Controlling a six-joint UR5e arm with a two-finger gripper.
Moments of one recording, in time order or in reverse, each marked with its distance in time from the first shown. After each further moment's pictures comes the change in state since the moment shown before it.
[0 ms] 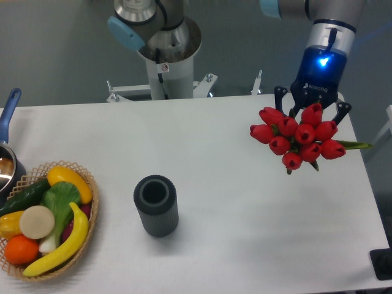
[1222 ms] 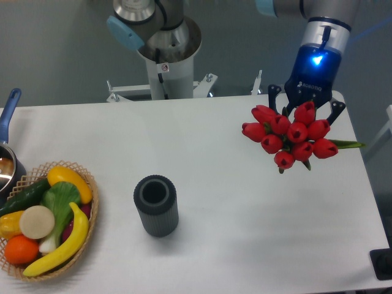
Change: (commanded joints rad) arm -0.023 -0.011 0.009 0.012 -0.041 0.002
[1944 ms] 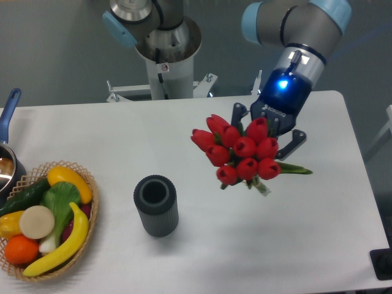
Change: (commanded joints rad) arm -0.147 -0.054 -0.017 0.088 -0.241 0.045
